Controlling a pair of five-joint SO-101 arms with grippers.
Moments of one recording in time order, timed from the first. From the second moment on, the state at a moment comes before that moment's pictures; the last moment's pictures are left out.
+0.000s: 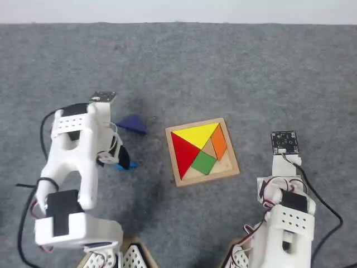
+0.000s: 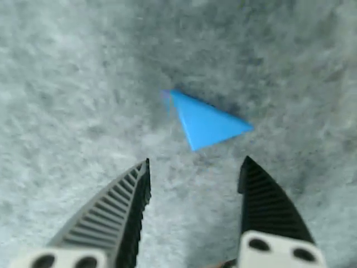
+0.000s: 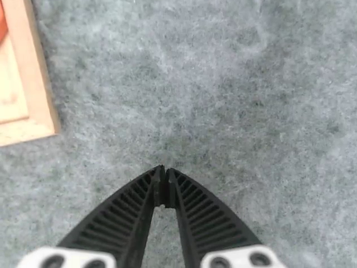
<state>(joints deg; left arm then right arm) -15.4 0.3 30.4 80.9 -7.4 12.7 -63.2 84.7 51.2 17.3</state>
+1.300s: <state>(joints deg) -7.9 11.6 30.9 68.6 8.2 12.7 -63.2 84.7 51.2 17.3</state>
